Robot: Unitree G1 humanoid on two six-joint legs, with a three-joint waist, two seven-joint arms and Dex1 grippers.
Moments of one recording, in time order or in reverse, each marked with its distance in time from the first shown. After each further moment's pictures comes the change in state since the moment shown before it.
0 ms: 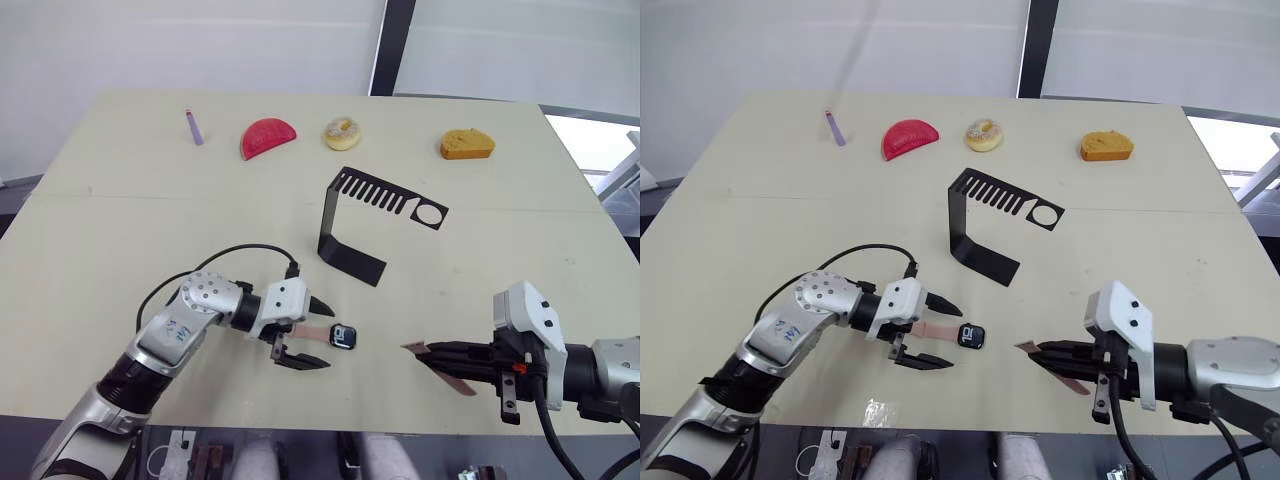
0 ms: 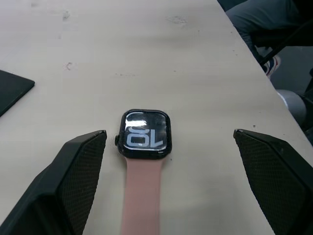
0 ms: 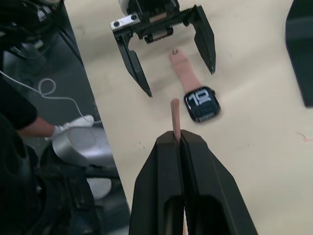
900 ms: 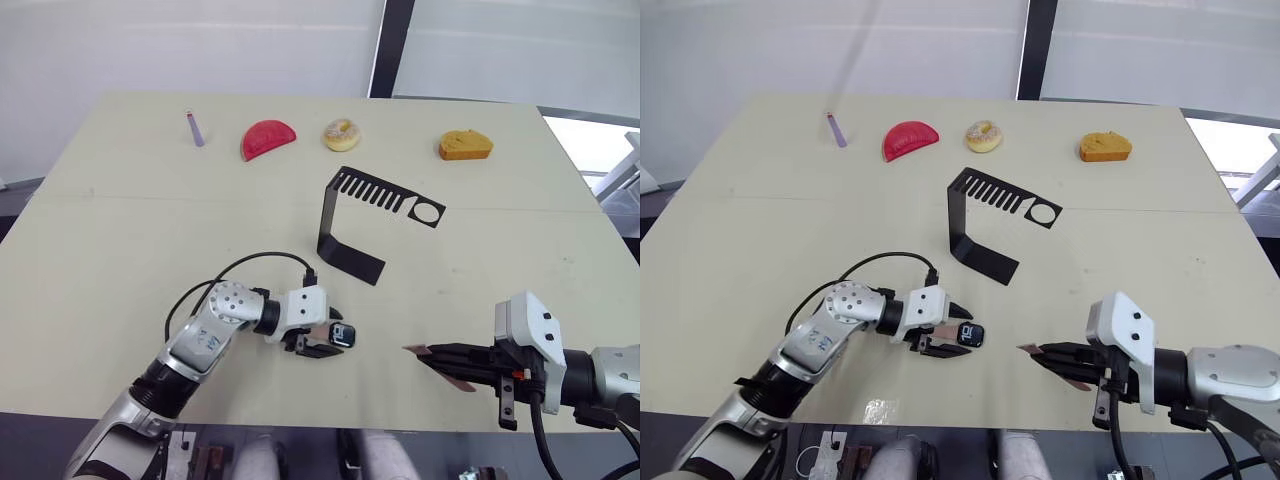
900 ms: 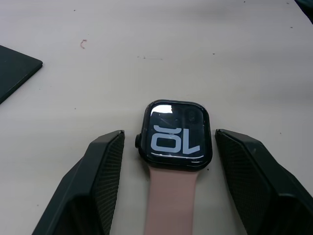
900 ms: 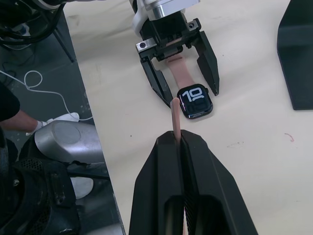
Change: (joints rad) left arm 0.016 -0.104 -0.029 0.038 0.159 0.014 0.093; right arm 0.021 0.070 0.019 -0.005 -0.083 -0.034 0.030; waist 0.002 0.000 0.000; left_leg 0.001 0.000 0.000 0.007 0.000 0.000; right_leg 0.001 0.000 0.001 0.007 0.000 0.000
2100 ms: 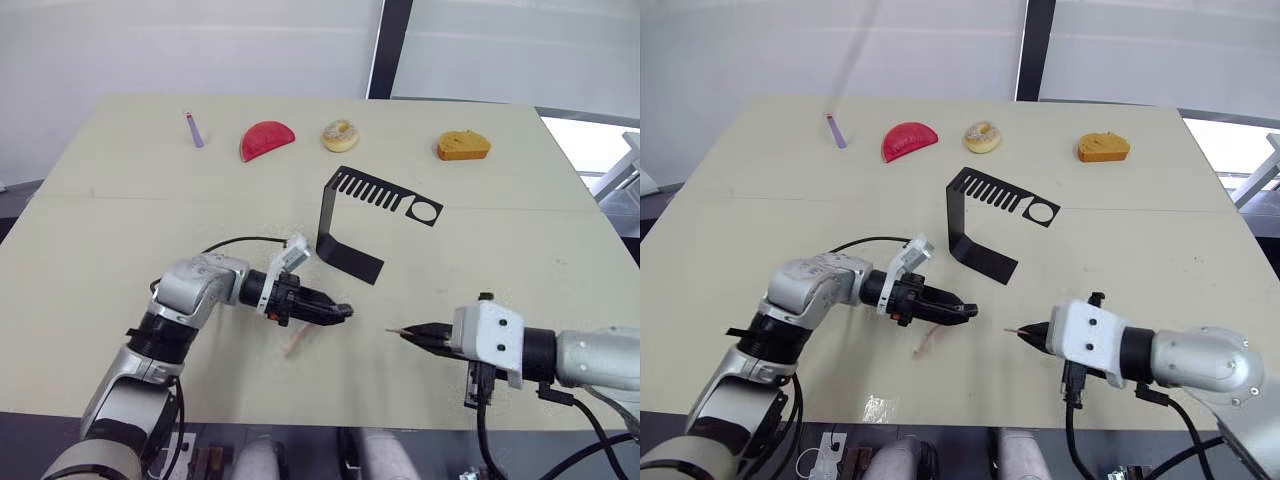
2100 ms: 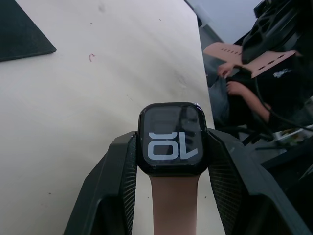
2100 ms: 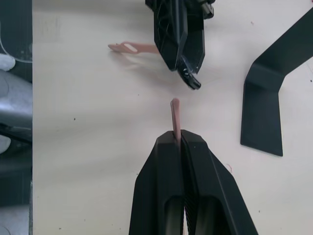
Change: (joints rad) left arm -0.257 -0.037 0.175 0.228 -0.424 0.748 -0.149; right arm -0.236 -0.023 0.364 -0.007 -0.584 -0.259 -0.025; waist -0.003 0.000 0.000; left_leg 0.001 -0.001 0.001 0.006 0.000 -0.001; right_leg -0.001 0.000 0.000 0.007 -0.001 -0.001
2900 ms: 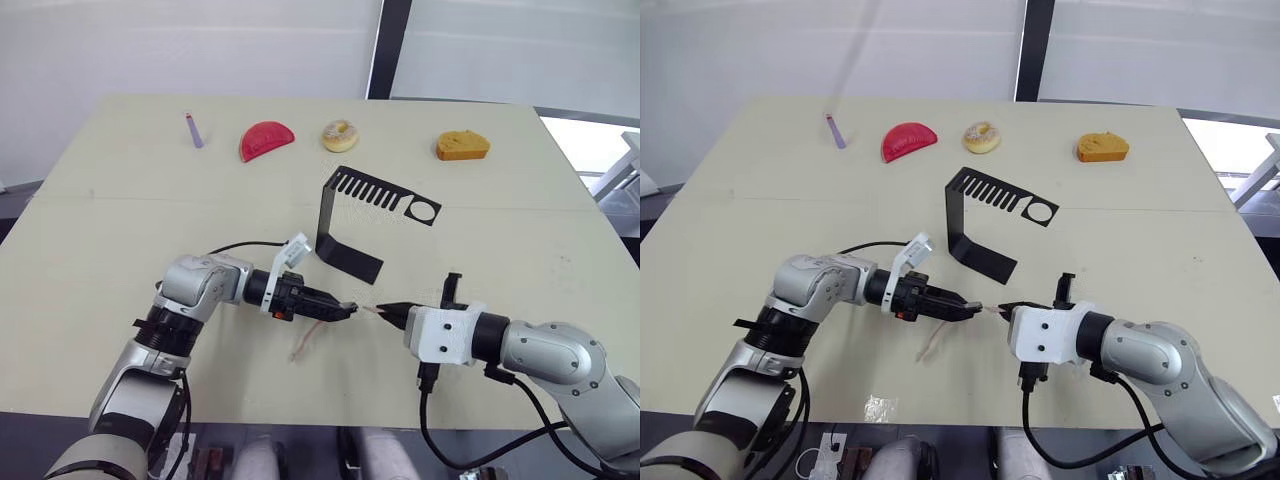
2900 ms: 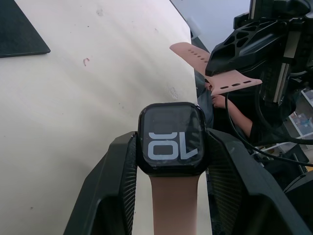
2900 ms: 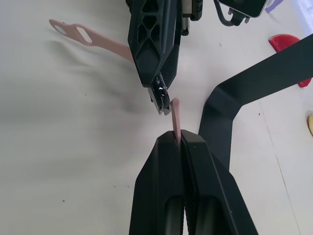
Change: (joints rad) left arm -0.018 -0.020 0.003 0.011 -0.047 0.058 0.027; right arm -0.126 0.154 0.216 0.059 -0.357 -0.075 -0.037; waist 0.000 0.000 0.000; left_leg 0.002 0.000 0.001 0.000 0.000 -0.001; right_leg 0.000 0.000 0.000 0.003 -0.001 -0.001
